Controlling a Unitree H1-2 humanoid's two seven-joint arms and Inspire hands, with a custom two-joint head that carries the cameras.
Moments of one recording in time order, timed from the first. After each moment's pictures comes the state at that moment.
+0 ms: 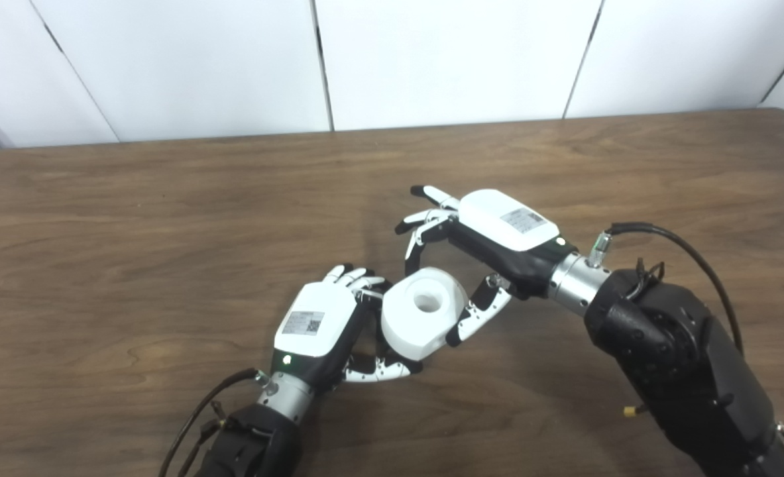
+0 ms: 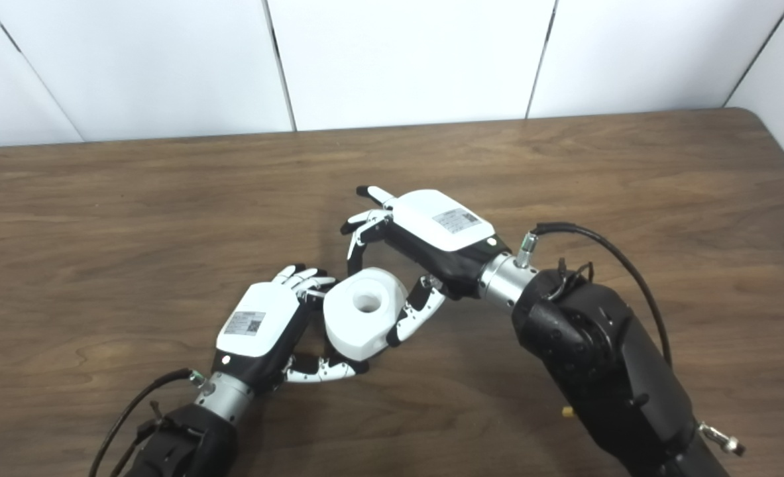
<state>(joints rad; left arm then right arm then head) 0.03 0.22 -0.49 -0.24 1.01 0.10 -0.10 -0.29 -0.36 0.36 -0.52 -0.70 0.19 0.62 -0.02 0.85</state>
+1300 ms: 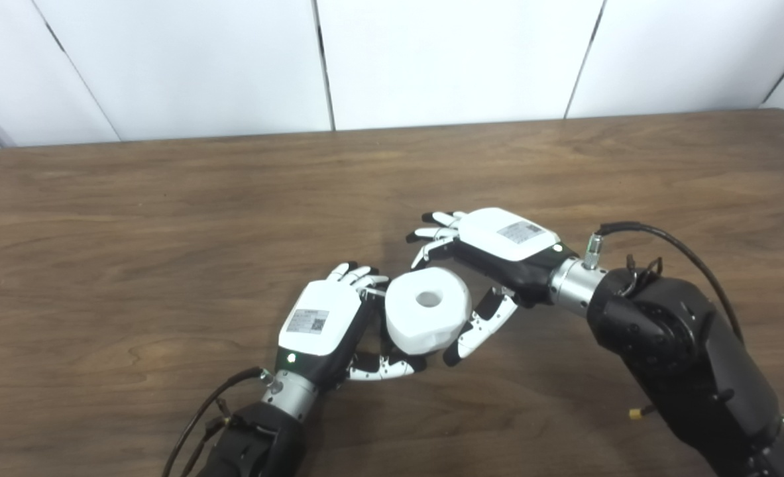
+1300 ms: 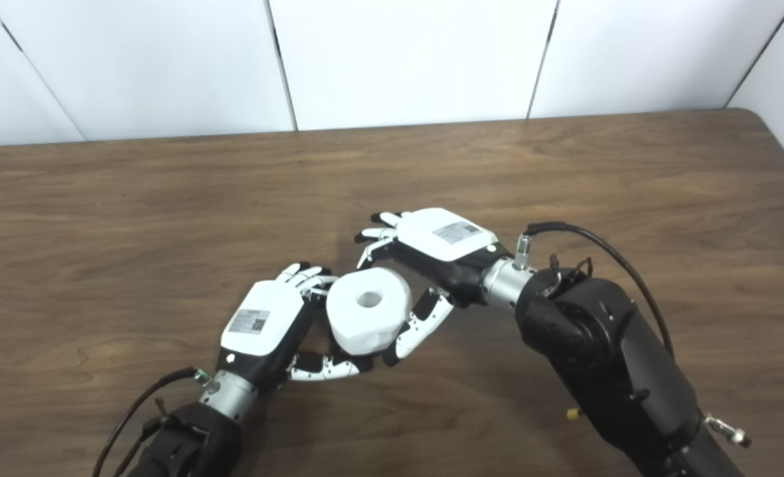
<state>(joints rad) 0.02 0.22 -0.50 -0.22 1.02 0.10 -0.07 -0.31 -0.39 0.37 -0.51 -0.76 0.23 0.76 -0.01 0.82</state>
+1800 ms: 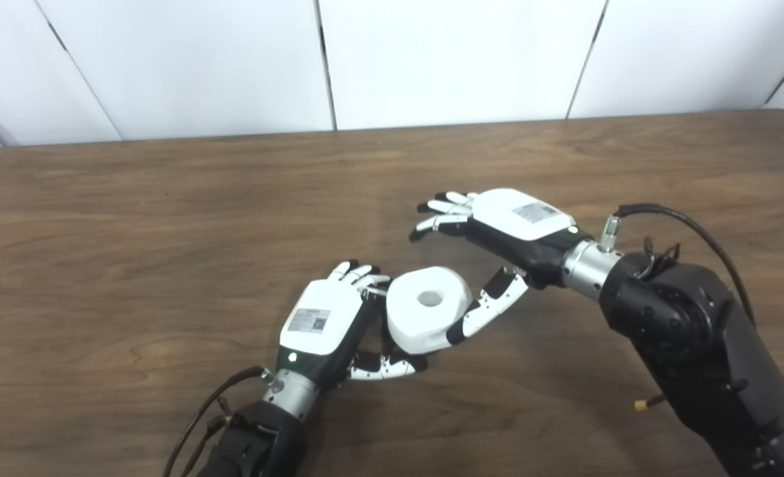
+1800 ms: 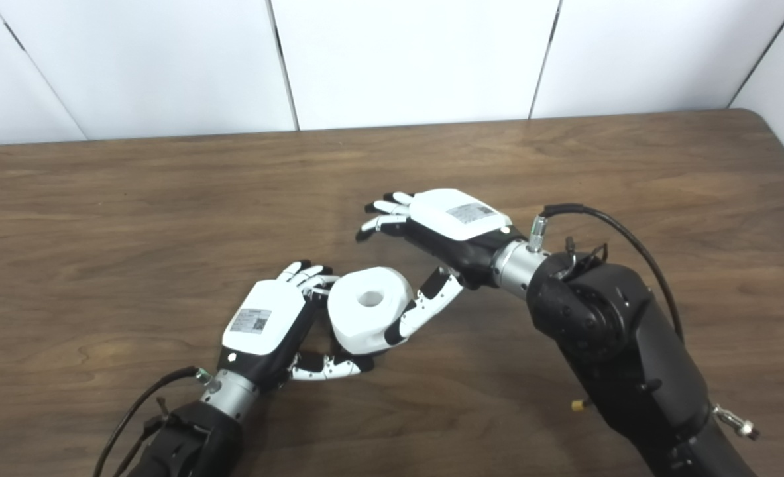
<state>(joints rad) 0.01 0.22 -0.50 -0.22 1.02 0.09 -0.07 -0.34 -0.39 0.32 -0.55 -0.76 0.30 0.81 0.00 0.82</state>
